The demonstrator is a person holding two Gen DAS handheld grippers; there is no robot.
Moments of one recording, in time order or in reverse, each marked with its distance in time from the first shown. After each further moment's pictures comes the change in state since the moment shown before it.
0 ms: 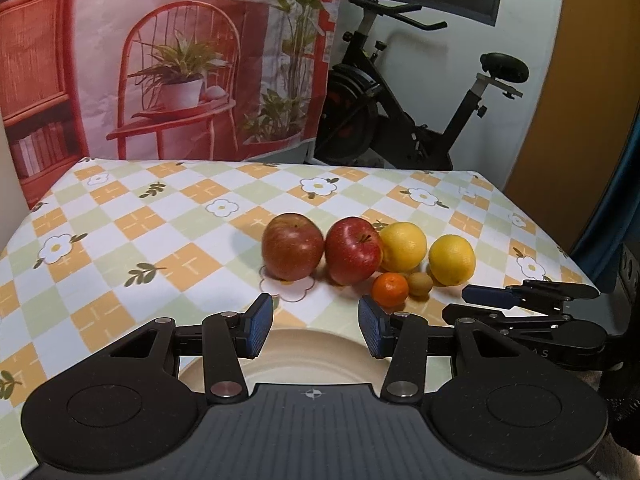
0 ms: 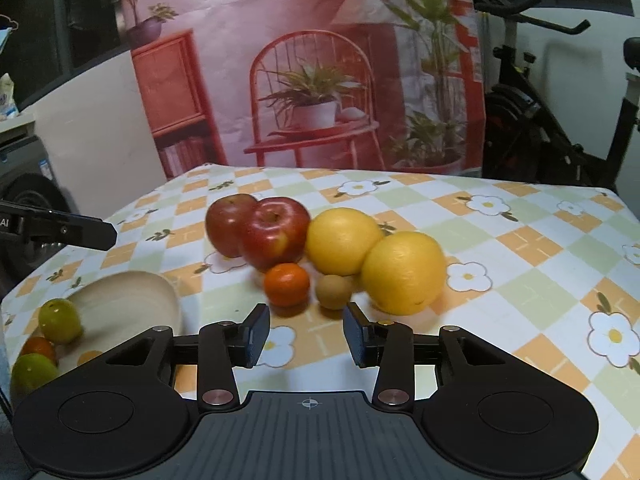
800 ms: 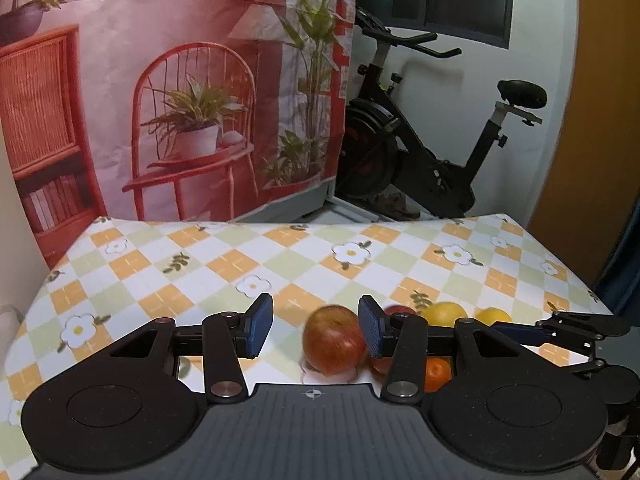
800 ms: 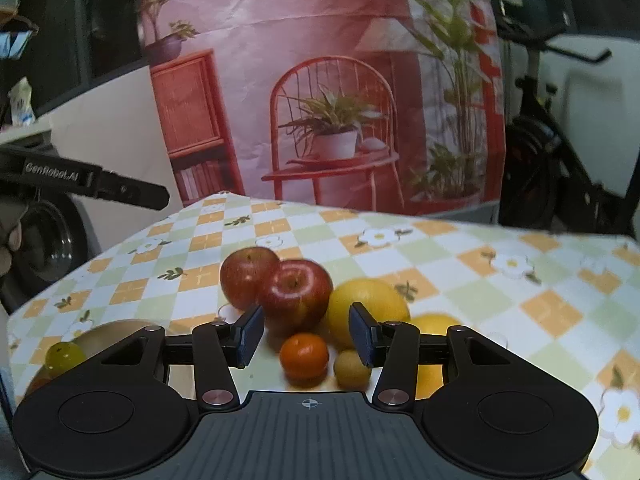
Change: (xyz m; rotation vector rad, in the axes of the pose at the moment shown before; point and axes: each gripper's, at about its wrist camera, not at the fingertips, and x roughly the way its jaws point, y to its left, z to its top) left arm 0.010 0.023 0.060 0.037 -0.094 0.068; right arm 0.011 0.014 0.040 -0.064 -0.066 0.039
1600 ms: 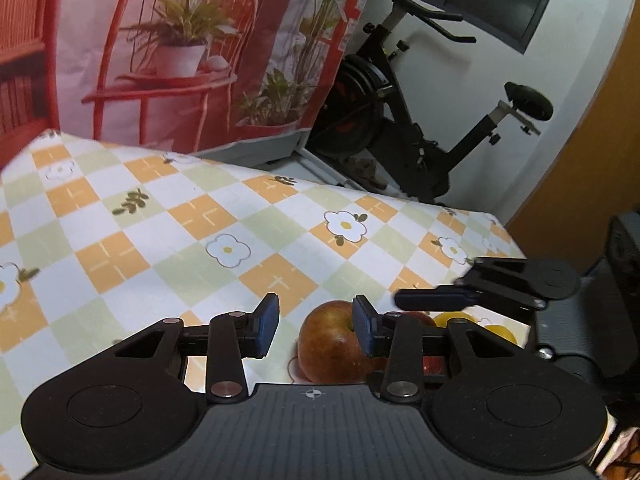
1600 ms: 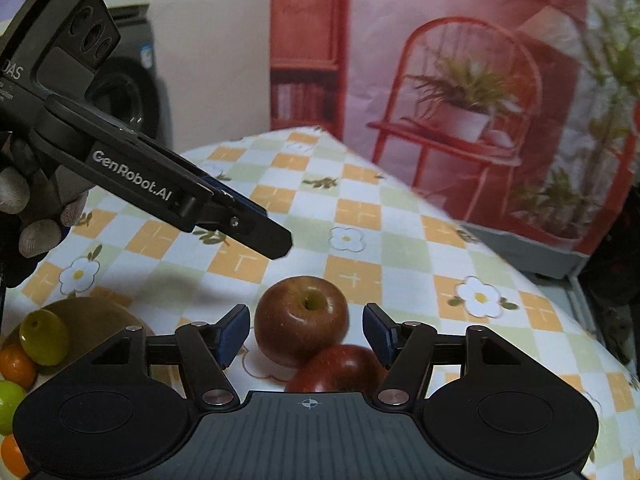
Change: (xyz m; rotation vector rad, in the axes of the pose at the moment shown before) left arm 0.083 0.057 -0.007 -0.205 0.157 -0.209; right arm 0.127 0.047 0.077 -0.380 0.269 0.235
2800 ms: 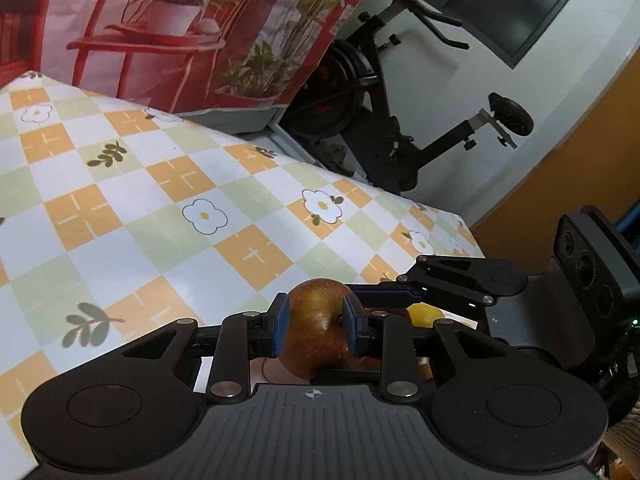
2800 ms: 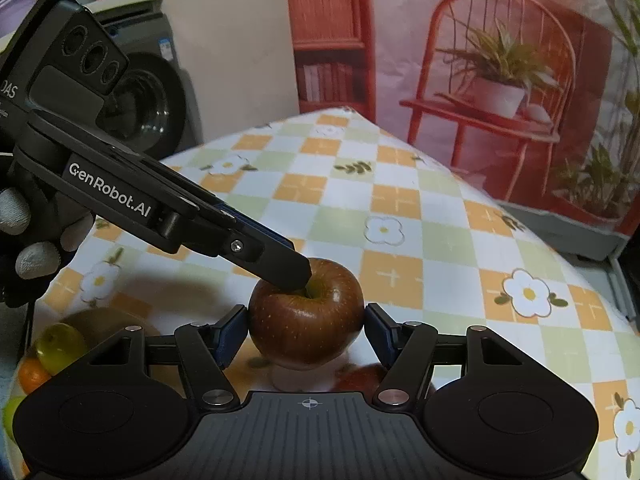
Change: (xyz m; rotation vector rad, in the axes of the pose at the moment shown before) left arm 0.005 0.021 -0.004 -0.110 0.058 -0.144; right arm 0.017 -0.004 0.008 0.043 0.047 0.123
